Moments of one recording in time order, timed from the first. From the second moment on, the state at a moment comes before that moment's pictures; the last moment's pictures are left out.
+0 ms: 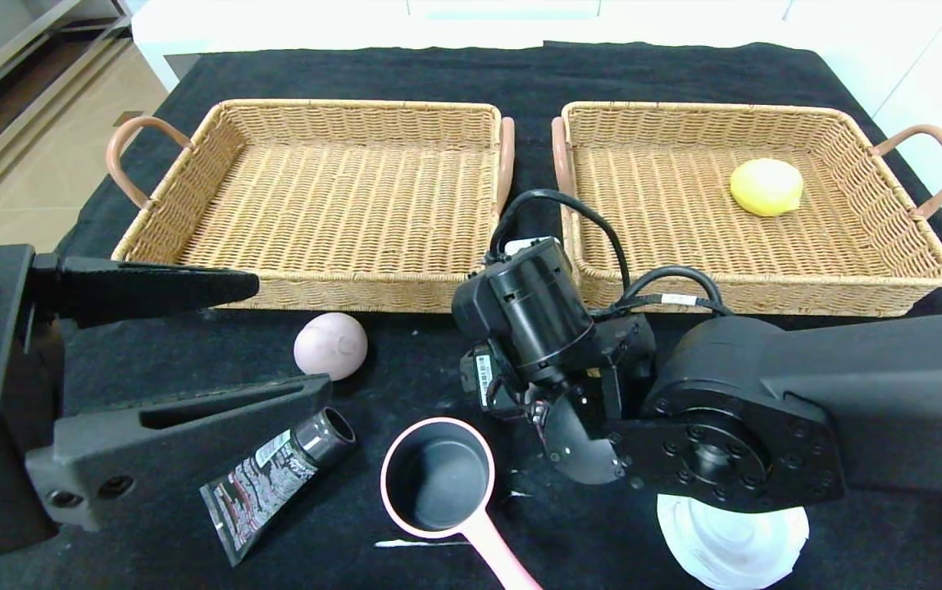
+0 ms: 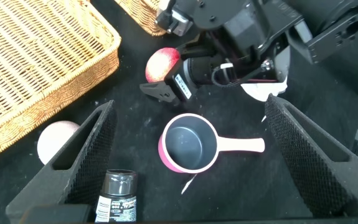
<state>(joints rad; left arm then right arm) -0.60 1.10 -1.00 0.09 -0.23 0.13 0.93 2.05 -1.55 0.06 -0.67 0.37</state>
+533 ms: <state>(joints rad) -0.60 1.10 -1.00 0.09 -0.23 0.13 0.93 2.06 -1.55 0.06 -0.67 0.37</state>
